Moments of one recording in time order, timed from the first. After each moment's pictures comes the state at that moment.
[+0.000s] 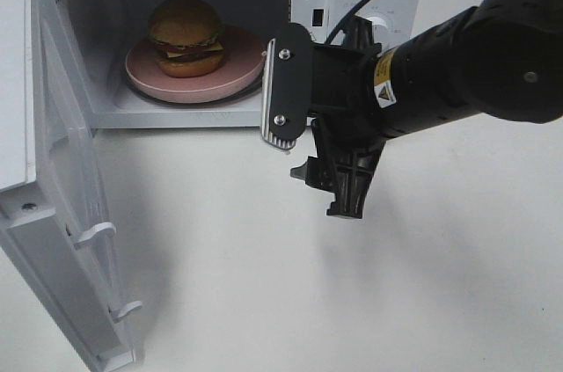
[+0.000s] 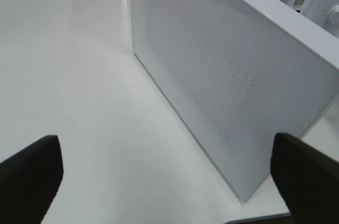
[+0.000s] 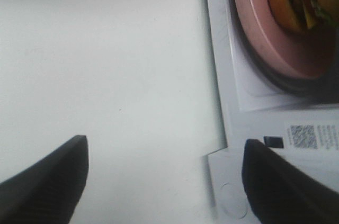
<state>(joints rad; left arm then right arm) -0.01 0.00 -0.52 -0.20 1.07 0.11 0.73 1.55 -0.87 -0.34 0.17 -0.55</state>
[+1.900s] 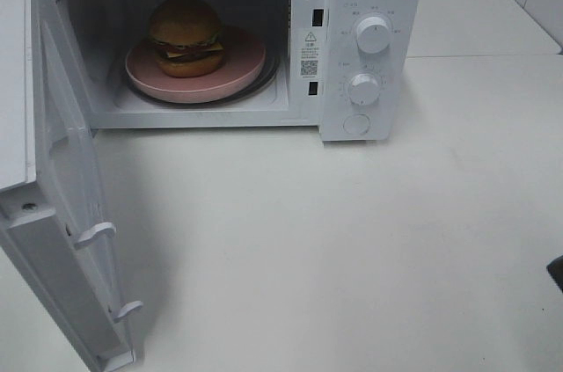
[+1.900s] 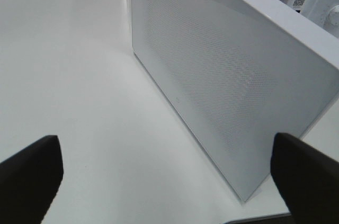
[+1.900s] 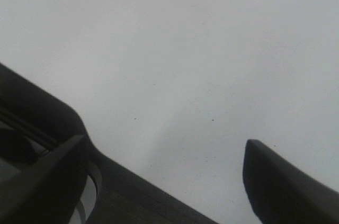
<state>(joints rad) -0.01 0.00 -0.52 -0.20 1.07 0.11 0.58 0.80 -0.62 -0.20 0.97 0.12</state>
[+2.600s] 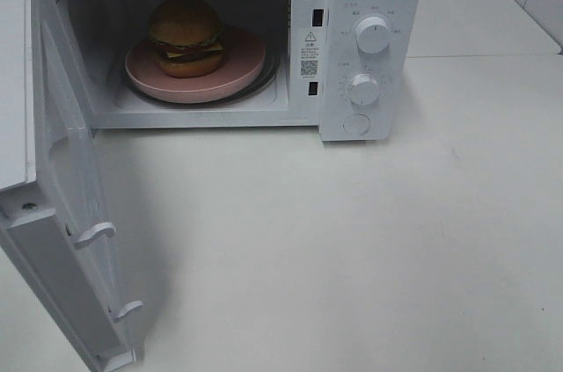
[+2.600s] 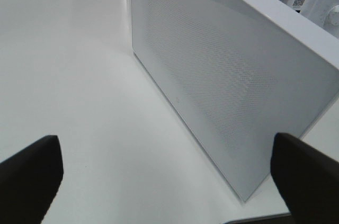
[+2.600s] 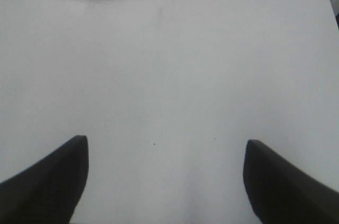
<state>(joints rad) -0.01 0.00 -0.52 -0.20 1.07 0.11 0.15 0.28 -0.50 -0.15 0.95 0.12</state>
